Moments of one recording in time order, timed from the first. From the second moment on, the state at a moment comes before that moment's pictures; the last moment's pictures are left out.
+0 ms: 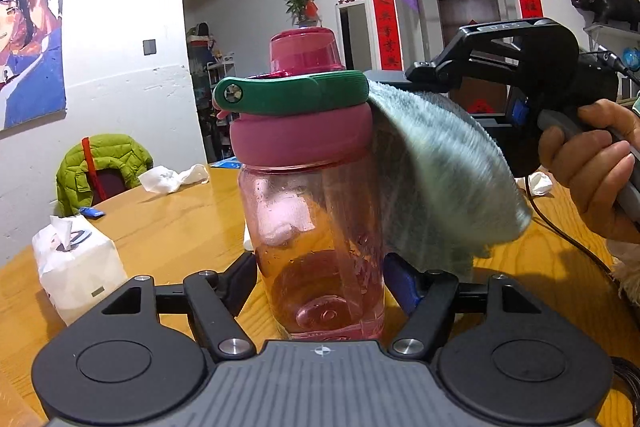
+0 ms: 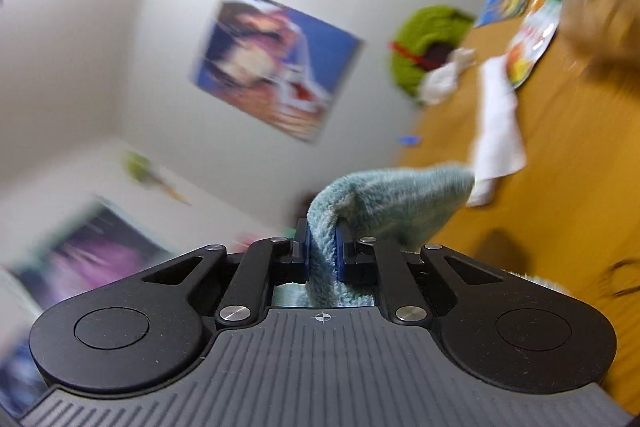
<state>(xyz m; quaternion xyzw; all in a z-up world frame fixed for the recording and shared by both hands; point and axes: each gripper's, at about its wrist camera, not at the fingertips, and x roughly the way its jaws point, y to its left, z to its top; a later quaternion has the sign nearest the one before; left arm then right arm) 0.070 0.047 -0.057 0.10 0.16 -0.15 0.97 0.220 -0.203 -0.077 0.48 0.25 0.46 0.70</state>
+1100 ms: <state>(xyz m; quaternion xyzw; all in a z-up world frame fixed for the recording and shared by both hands) 0.062 0.042 -0.053 0.12 0.17 -0.08 0.98 0.224 -0.159 -0.093 0.27 0.37 0.36 0.81</state>
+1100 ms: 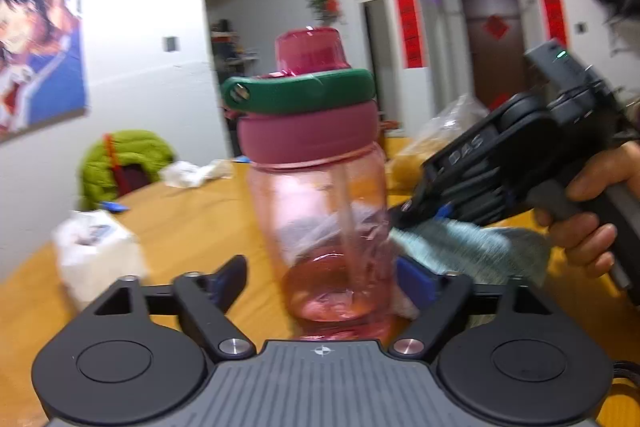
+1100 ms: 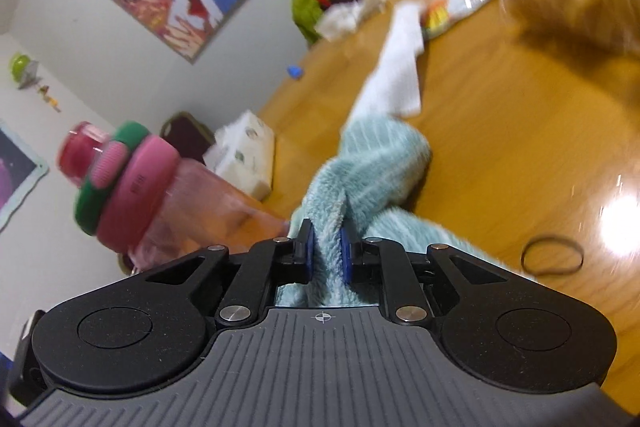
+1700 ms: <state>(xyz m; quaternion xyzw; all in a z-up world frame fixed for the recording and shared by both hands) 0.077 0.056 -0.053 0.11 0.15 -0.12 0.97 0.226 -0.156 -0.072 0.29 0.36 0.44 0.77</state>
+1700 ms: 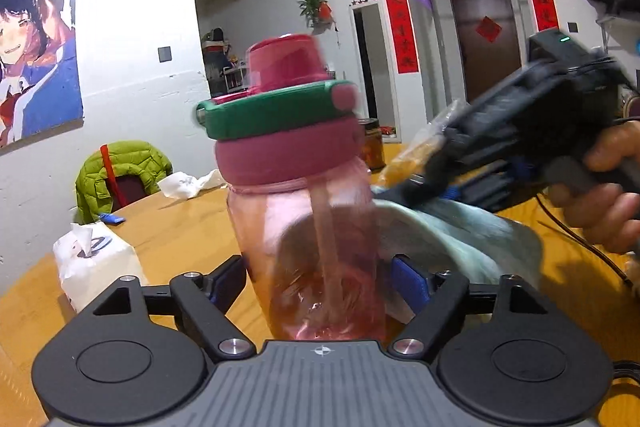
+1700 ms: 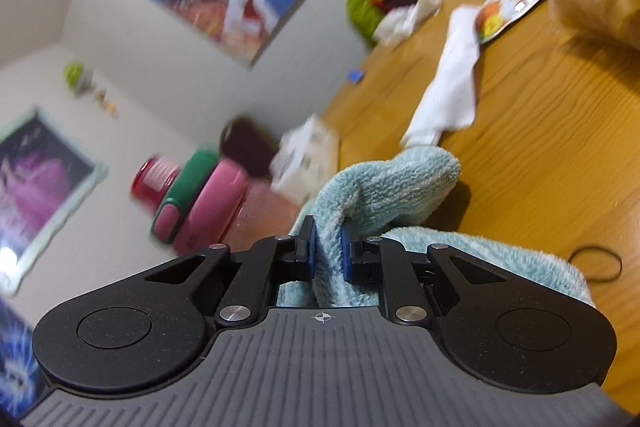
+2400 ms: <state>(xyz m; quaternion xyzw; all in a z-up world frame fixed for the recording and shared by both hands) 0.079 0.052 -0.058 0.11 0.15 -0.13 0.97 0.229 -0.160 -0.094 0.37 0.38 0.42 0.74</state>
